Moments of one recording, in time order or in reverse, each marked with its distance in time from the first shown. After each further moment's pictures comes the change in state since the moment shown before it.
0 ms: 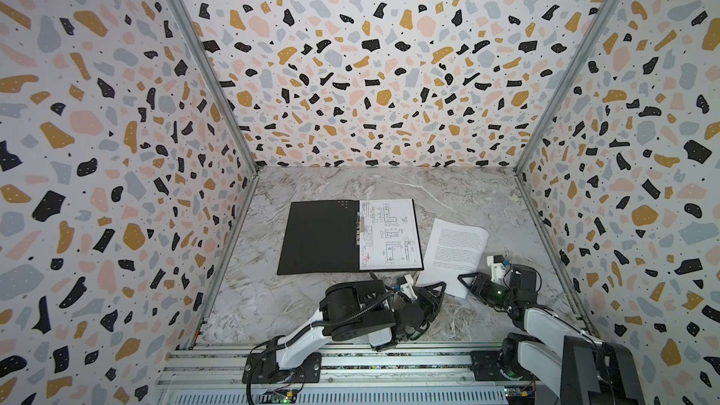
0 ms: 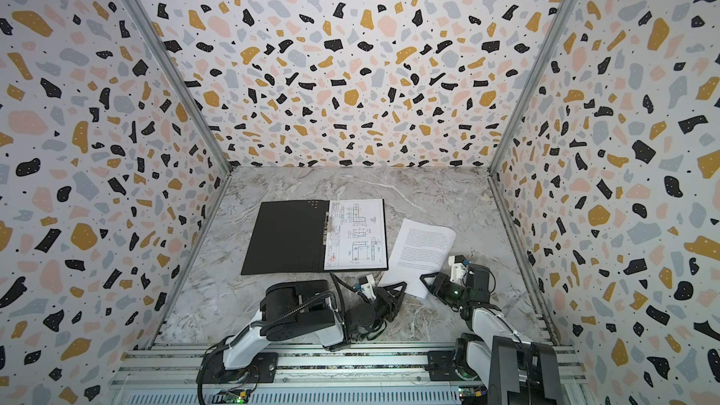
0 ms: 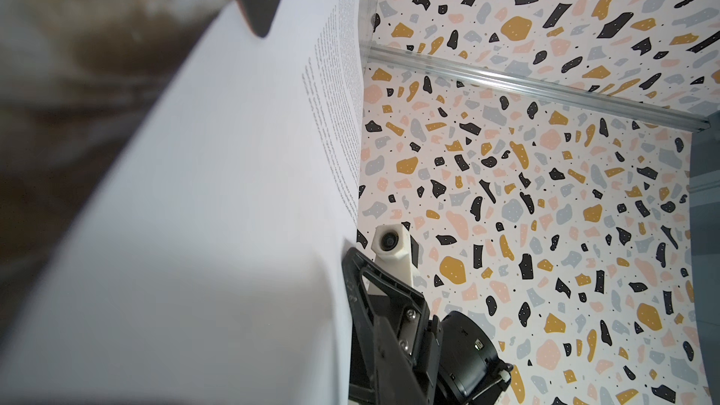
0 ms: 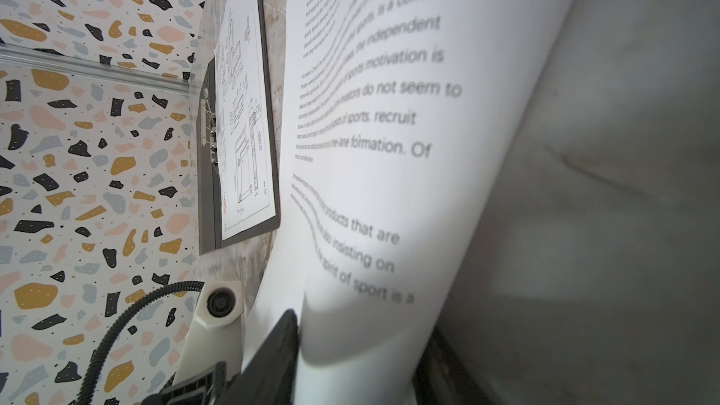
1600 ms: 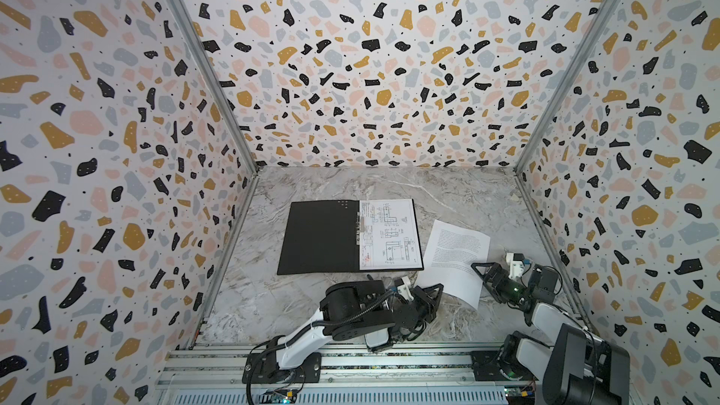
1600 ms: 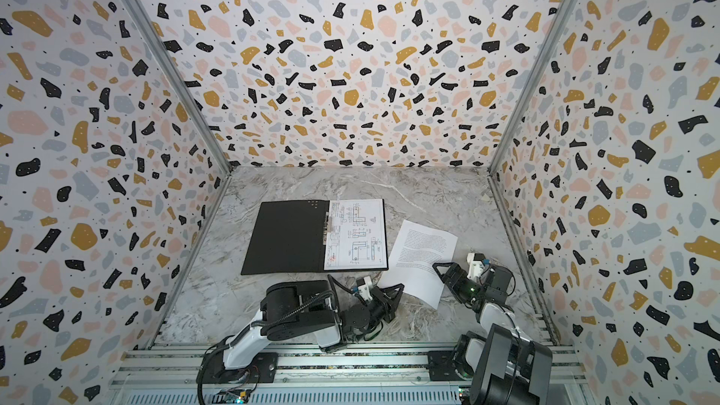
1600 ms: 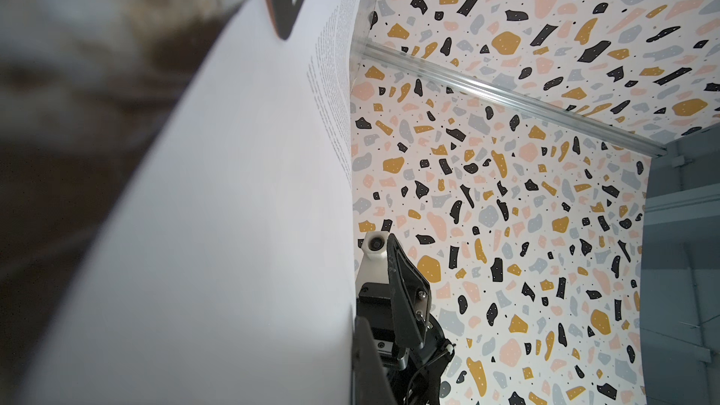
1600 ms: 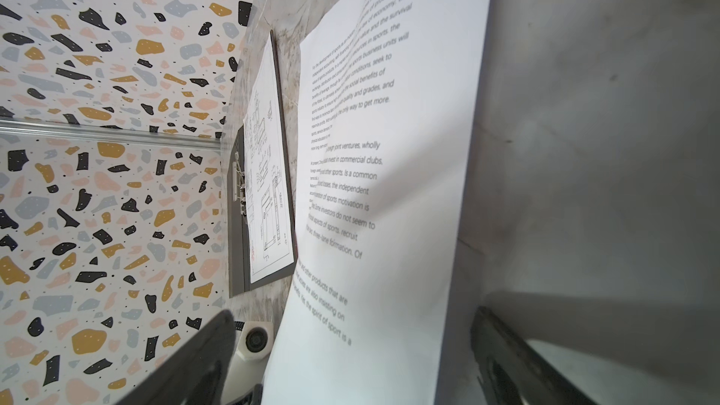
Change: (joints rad) left arm 0.001 -0.007 -0.044 0.064 0.027 -0.073; right arm -0.291 0.026 0.060 -0.077 -0.150 -0.089
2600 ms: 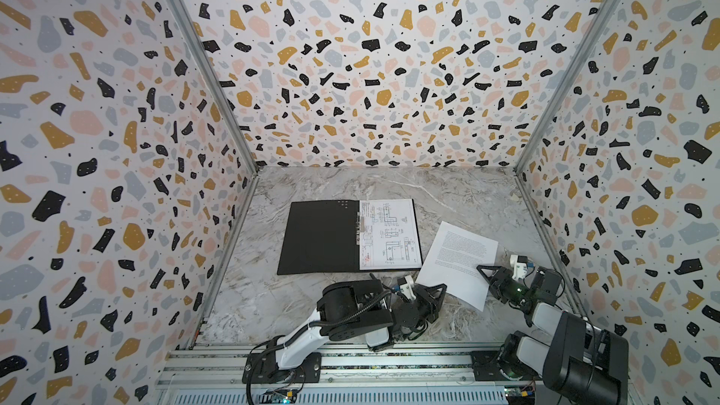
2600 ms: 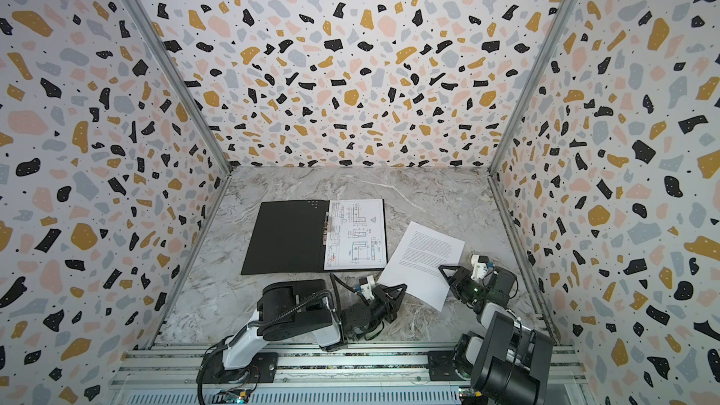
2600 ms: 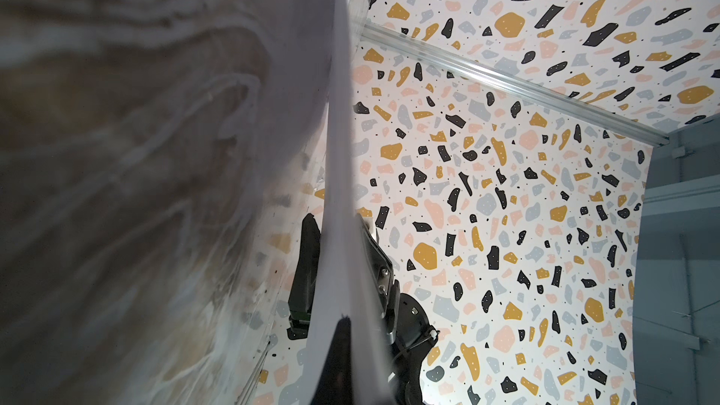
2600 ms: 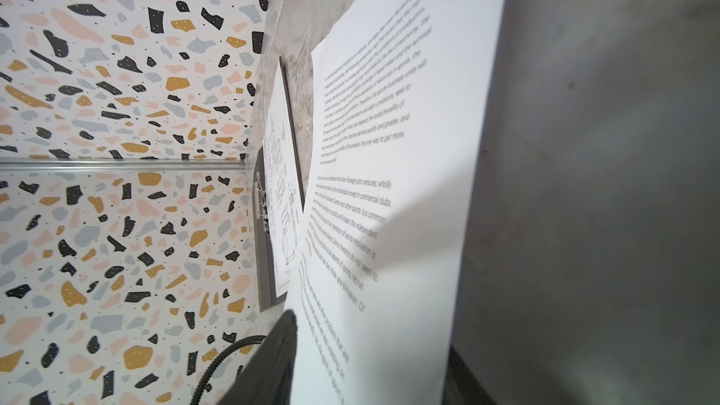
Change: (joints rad) left arm 0.000 -0.024 0.006 -0.012 0.030 -0.005; right arm -0.050 0.088 -0.026 0.161 -0.085 0.120
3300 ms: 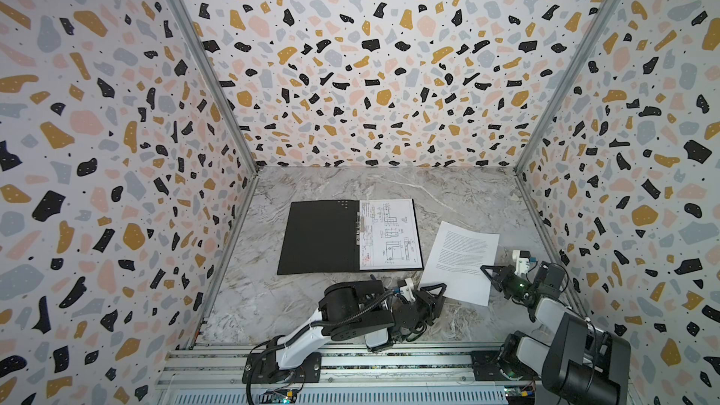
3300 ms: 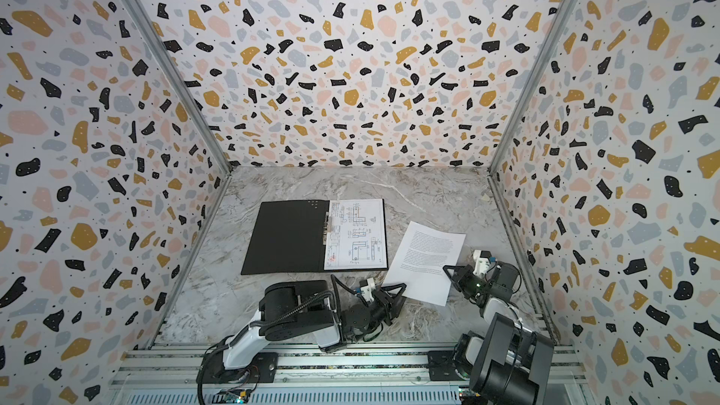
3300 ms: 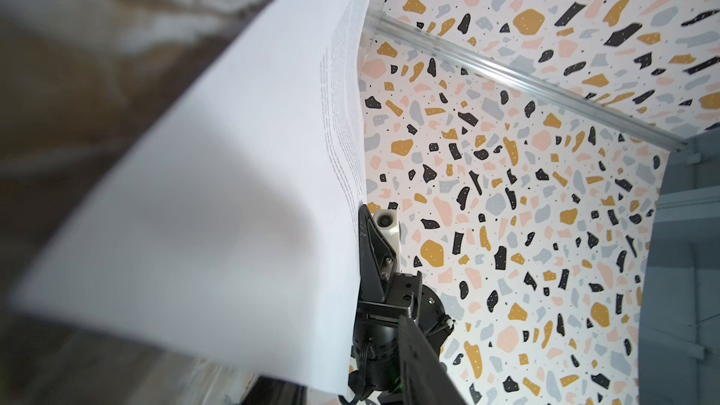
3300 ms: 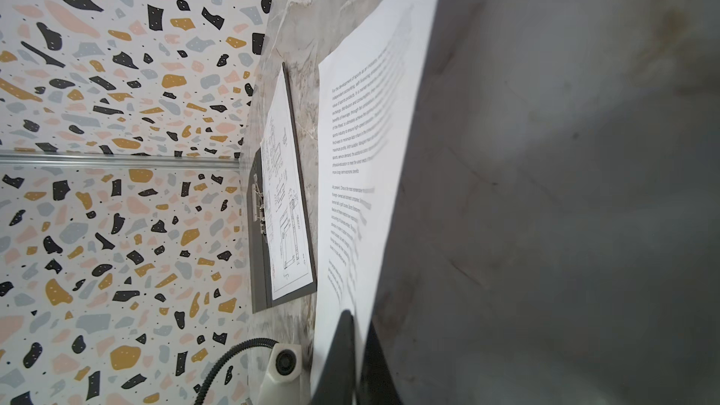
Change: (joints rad) left arm -0.002 0.016 -0.014 0.002 0.029 -0.029; right arm -0.004 -0.020 0.078 -0.136 0.021 -0.077
